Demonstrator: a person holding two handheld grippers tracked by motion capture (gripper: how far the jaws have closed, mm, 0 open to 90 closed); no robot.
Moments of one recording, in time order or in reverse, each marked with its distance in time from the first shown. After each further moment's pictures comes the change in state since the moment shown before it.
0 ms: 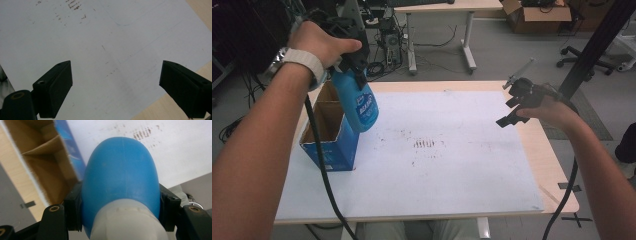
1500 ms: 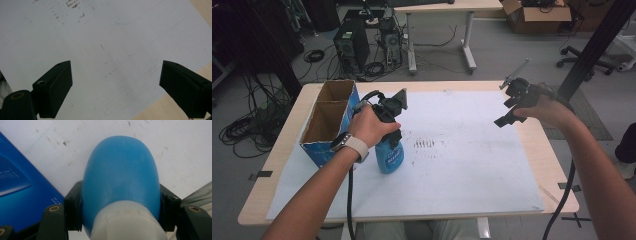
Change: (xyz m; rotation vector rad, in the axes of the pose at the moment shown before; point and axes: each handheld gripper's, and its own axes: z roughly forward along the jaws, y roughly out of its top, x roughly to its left) left arm -0.060 -0.013 0.185 0.058 0.014 0.319; right arm -0.002 0.006 0.007 0.022 0.002 0.002
